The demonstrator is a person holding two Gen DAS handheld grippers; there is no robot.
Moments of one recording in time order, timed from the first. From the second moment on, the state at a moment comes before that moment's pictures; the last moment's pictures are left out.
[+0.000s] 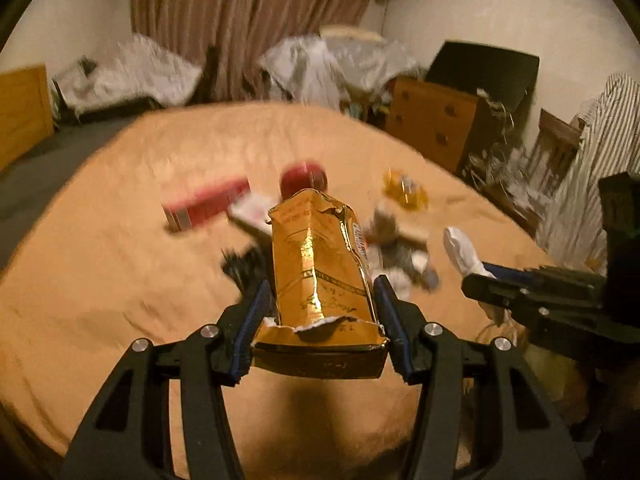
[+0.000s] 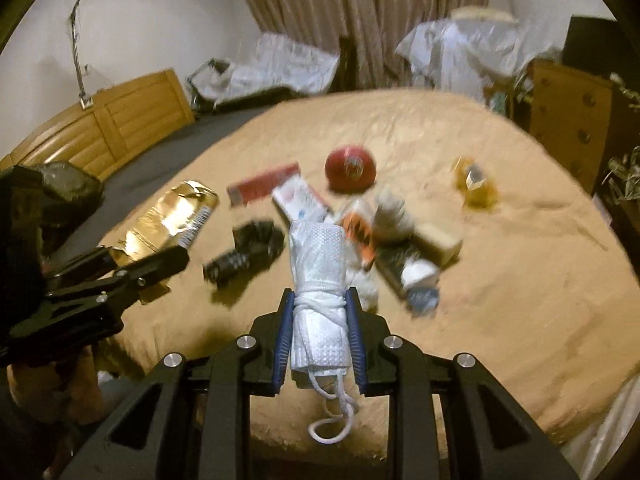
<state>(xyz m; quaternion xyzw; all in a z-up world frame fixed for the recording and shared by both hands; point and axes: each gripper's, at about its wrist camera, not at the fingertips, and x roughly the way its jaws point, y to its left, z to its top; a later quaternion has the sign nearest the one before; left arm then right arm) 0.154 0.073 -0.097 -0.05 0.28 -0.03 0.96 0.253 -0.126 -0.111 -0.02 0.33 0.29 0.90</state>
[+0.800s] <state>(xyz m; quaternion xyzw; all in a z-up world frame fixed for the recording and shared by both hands) 0.117 0.007 -0.041 -0.01 0.16 0.07 0.98 0.179 -0.155 -0.037 -0.04 0.17 0.21 0.96</state>
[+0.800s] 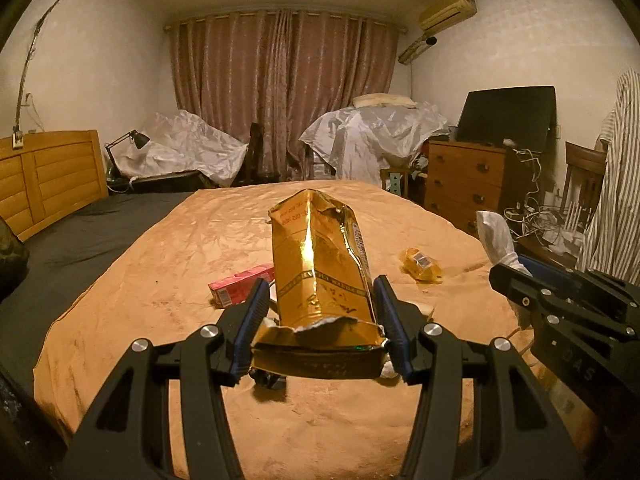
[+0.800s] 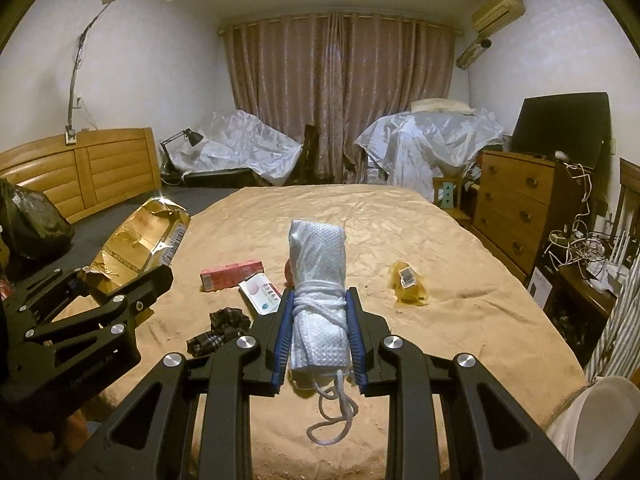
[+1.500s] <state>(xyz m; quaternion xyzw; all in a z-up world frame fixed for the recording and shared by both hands) 0.132 -0.078 -0.023 0.00 0.16 -0.04 0.99 0.150 -0.261 0.003 -0.02 0.17 0.13 0.98</state>
